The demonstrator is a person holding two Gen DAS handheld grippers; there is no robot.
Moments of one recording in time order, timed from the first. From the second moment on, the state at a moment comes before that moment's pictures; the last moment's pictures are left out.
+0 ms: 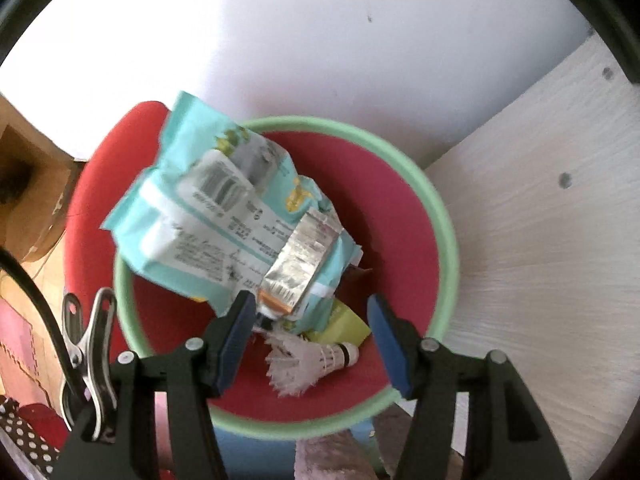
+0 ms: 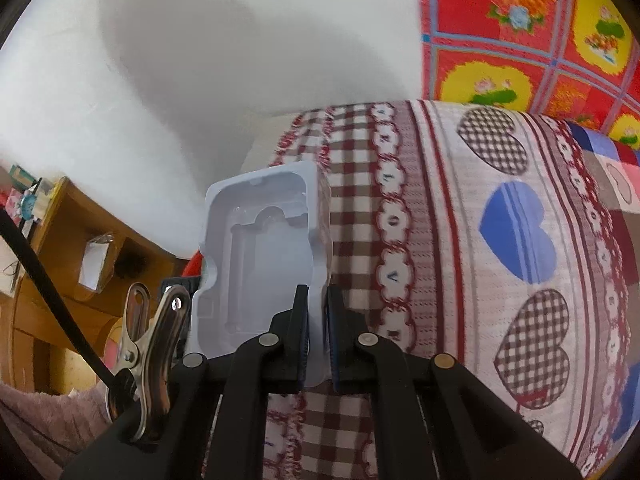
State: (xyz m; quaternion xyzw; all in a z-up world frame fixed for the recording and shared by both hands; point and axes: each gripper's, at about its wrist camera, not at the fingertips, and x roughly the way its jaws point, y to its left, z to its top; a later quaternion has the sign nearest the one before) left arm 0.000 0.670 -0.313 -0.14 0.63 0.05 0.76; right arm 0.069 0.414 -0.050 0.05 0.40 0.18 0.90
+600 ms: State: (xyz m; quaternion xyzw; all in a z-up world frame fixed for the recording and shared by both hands) left arm -0.039 0.724 -0.203 -0.16 0.59 0.09 0.79; right arm 0.119 0.542 -0.067 -0.02 0.44 0.26 0.86
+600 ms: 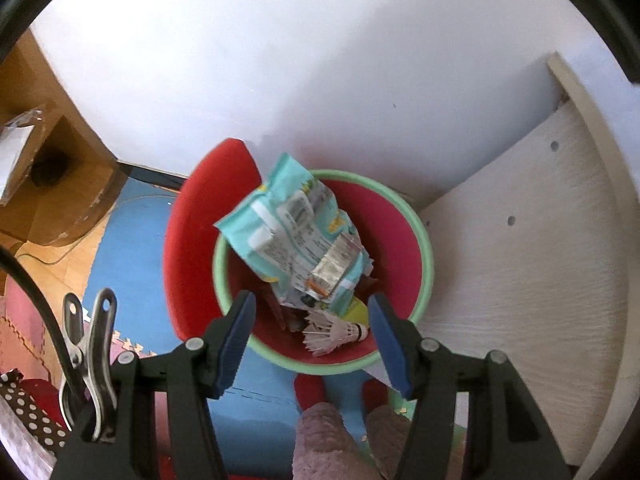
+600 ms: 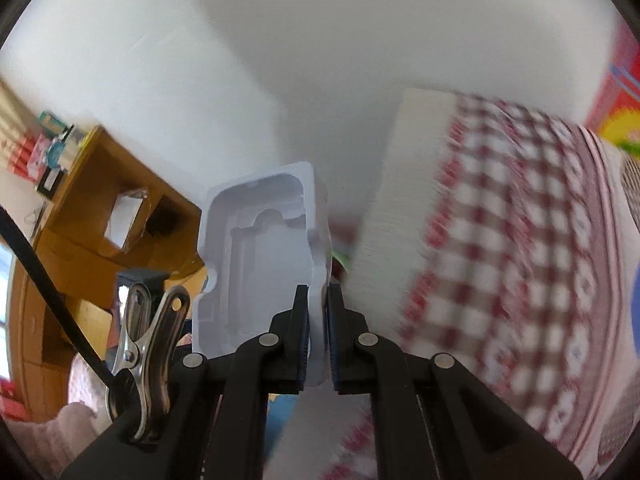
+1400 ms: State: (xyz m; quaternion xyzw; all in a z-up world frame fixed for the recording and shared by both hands) left arm -0.082 0.770 -0.183 -0.21 0.56 0.15 0.78; right arm 0.162 0.676 -0.175 -0.14 0.55 0.24 0.79
